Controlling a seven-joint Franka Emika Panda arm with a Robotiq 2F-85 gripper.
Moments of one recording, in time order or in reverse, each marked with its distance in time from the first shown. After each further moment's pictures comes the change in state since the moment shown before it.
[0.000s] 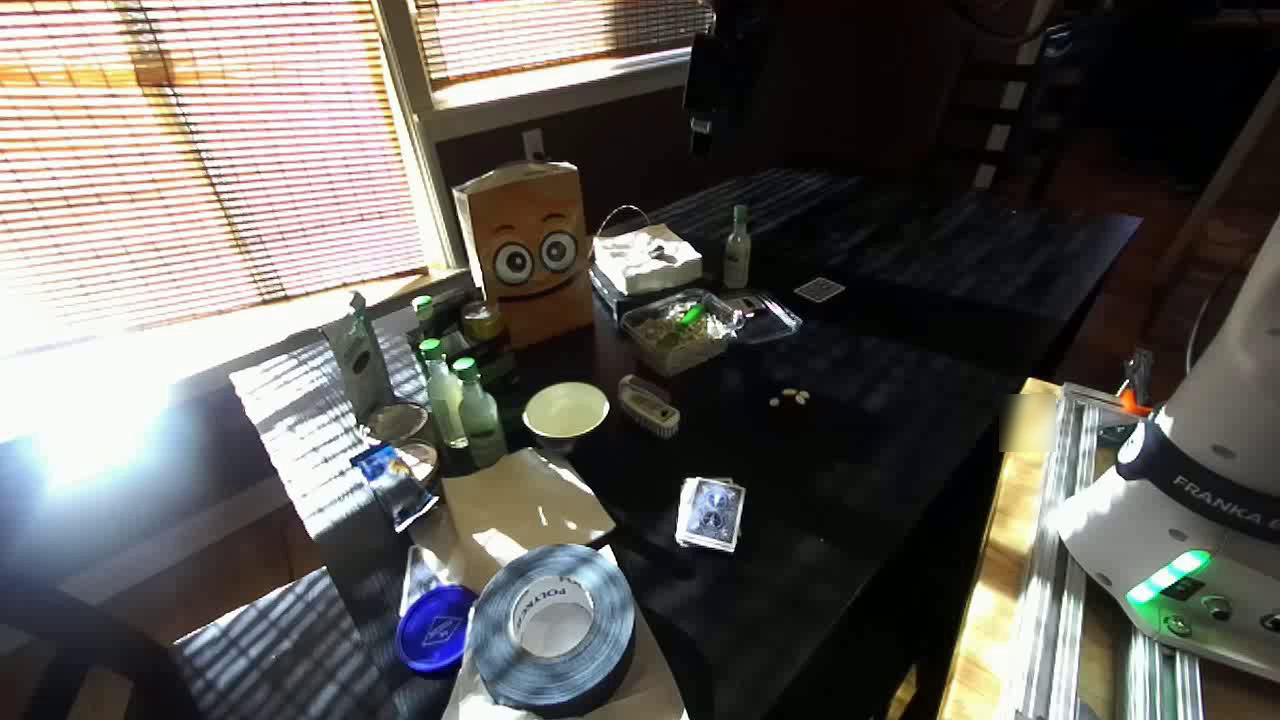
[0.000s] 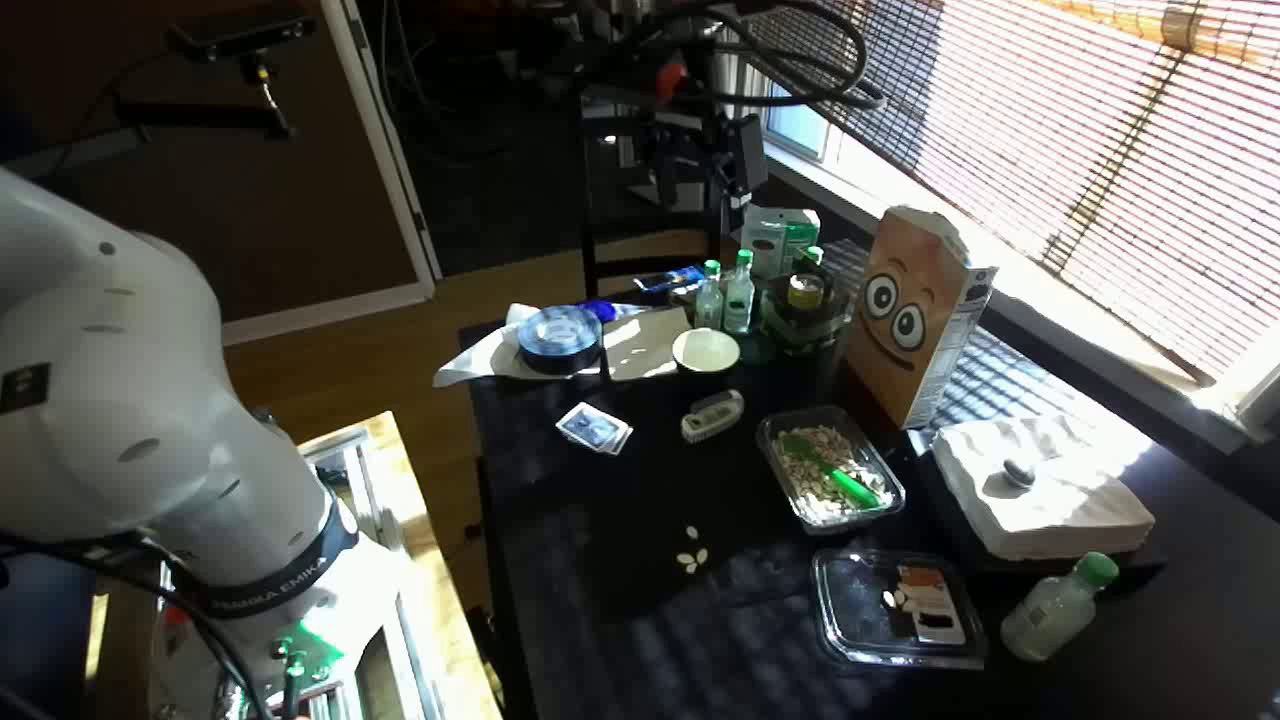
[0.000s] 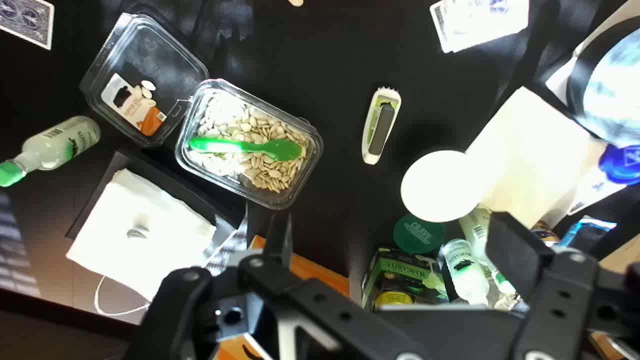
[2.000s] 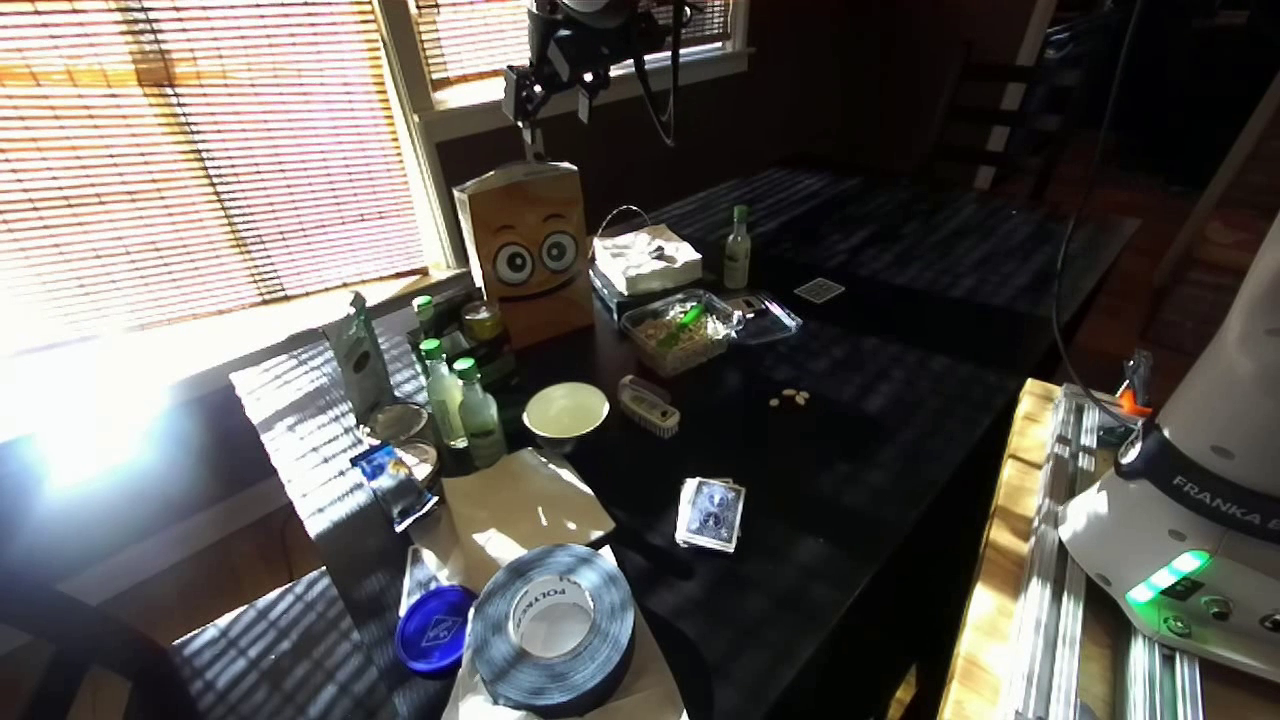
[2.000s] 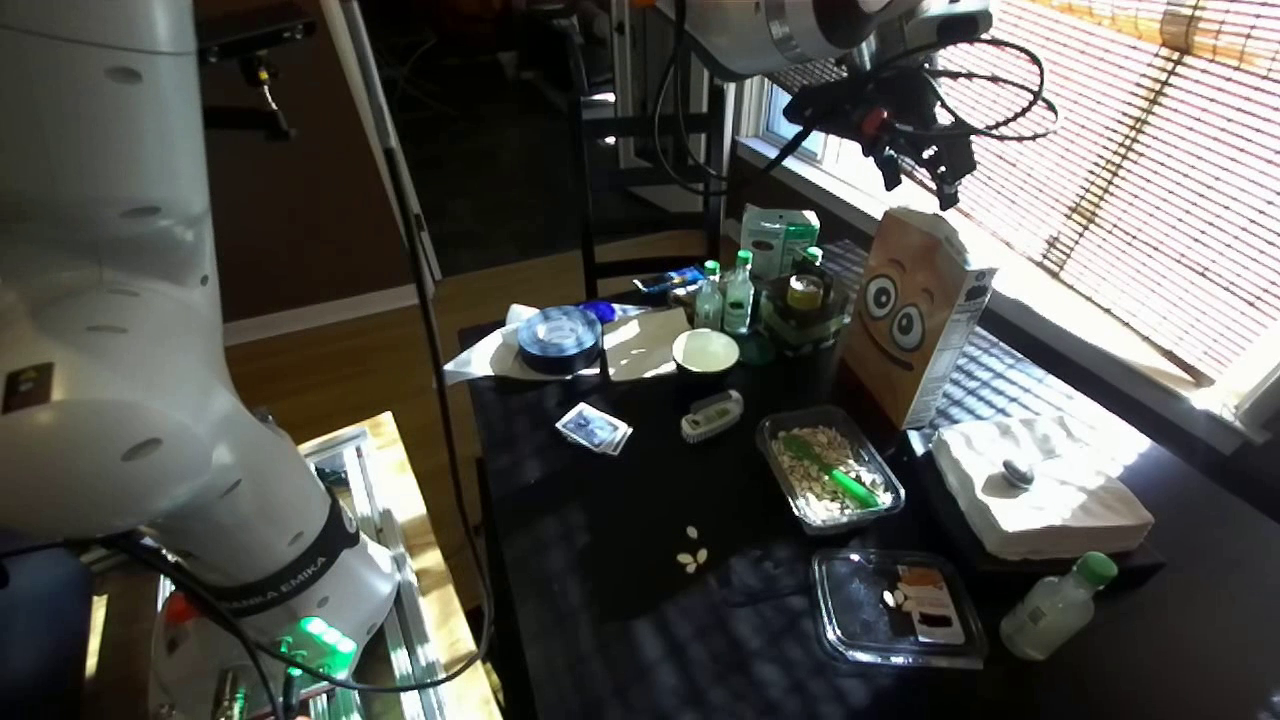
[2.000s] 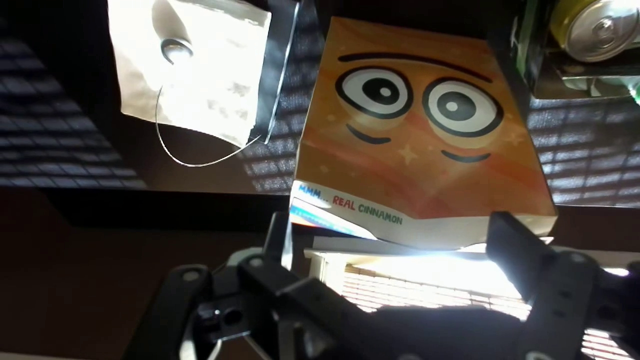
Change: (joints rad) arm 0.001 0.743 -0.063 0.717 -0.243 0.270 0.501
